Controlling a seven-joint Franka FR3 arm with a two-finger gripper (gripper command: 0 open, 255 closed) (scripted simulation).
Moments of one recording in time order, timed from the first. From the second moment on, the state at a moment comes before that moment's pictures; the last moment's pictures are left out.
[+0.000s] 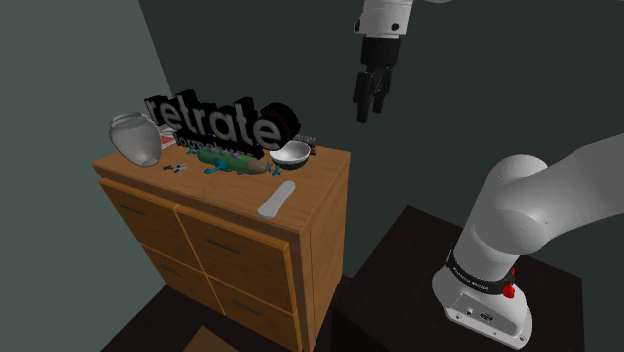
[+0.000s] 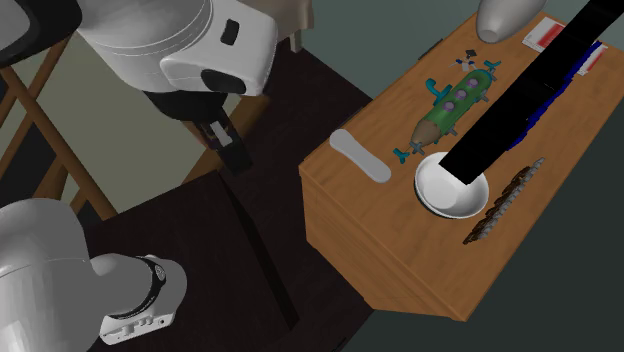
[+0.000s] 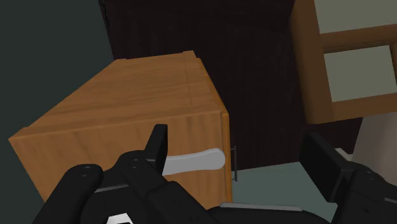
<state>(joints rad) 0.01 -0.76 -0.02 -2.34 0.09 1.58 -0.12</state>
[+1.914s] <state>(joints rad) -0.13 0.12 0.30 -2.16 0.00 2.31 1.00</state>
